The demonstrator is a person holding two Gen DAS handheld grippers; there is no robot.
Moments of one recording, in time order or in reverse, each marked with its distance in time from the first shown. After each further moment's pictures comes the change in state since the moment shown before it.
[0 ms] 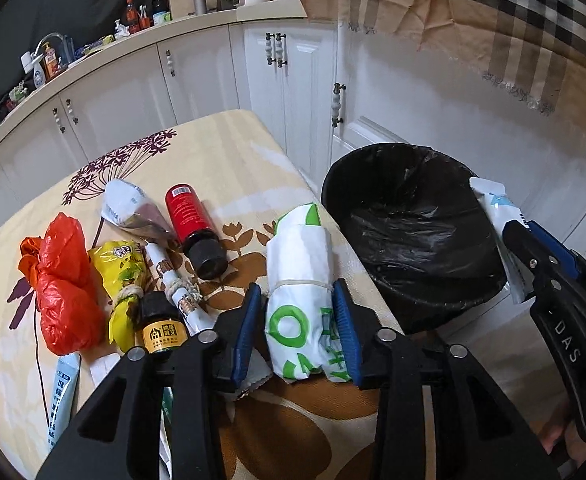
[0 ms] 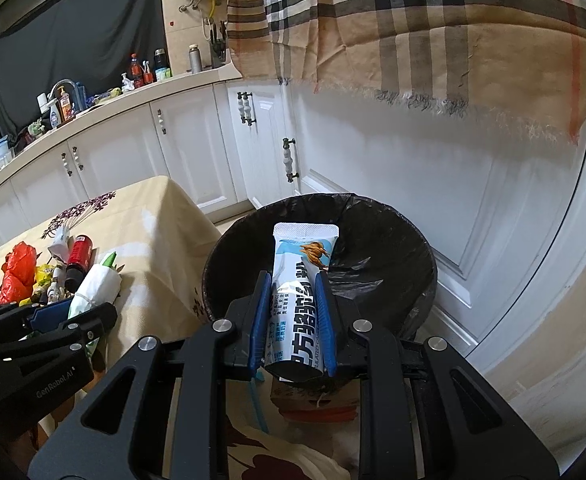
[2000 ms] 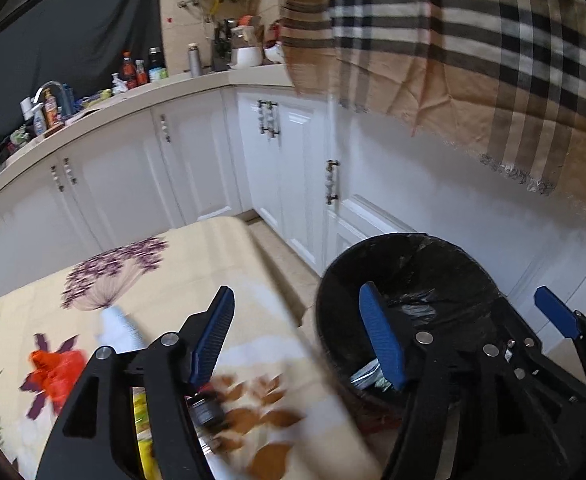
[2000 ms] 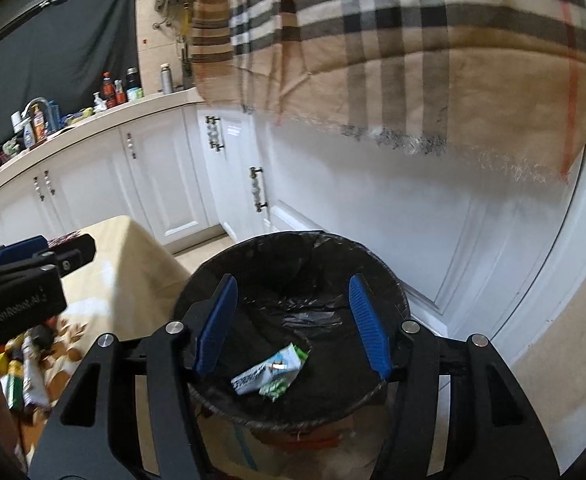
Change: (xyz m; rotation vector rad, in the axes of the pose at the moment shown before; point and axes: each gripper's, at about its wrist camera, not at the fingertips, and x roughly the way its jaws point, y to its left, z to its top) left arm -0.013 -0.003 0.069 0.022 -0.207 0.014; right arm 0.010 -0.011 0.032 0.024 -0.073 -0.097
